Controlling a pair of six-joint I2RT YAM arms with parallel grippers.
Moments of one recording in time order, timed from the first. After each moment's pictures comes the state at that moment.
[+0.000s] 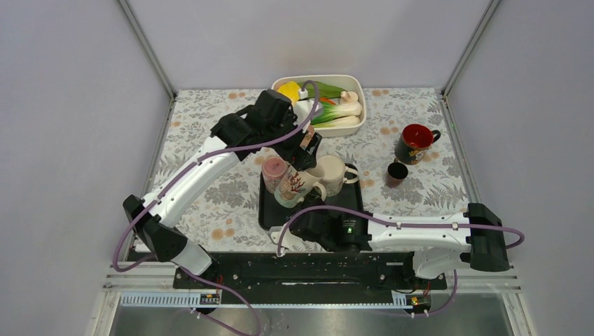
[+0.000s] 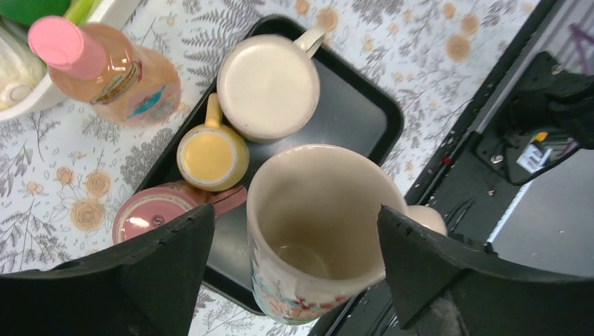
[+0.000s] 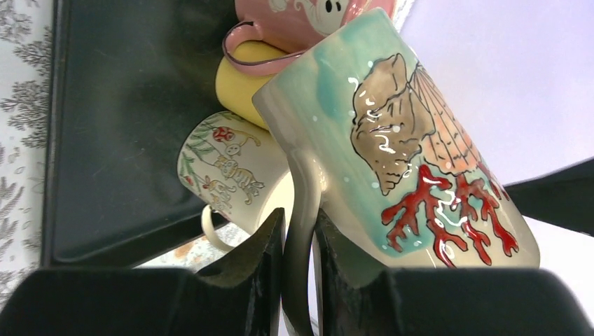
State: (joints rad) left arm -0.73 1.52 1.70 -0.91 0.28 0.00; right arm 1.41 1.35 1.01 -0.48 0.62 -1.02
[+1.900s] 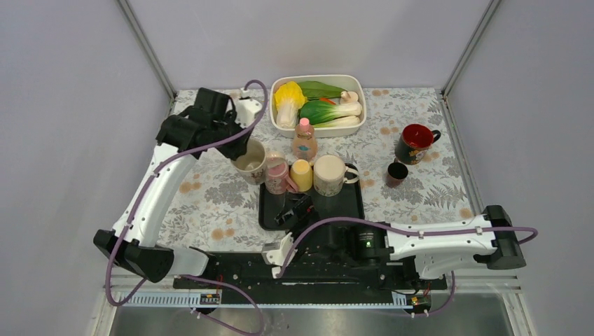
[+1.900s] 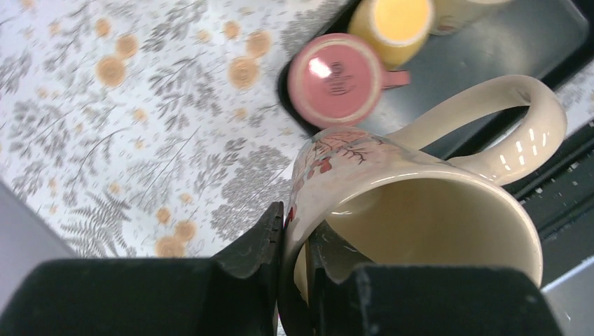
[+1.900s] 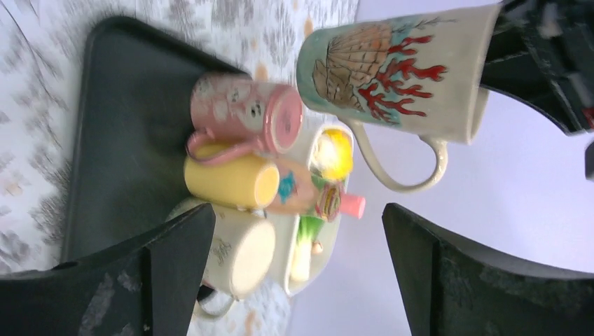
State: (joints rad) left arm -0.45 1.36 1.61 -1.15 0.17 0.29; right arm 1.56 1.27 0.99 -0.27 0.65 -1.07
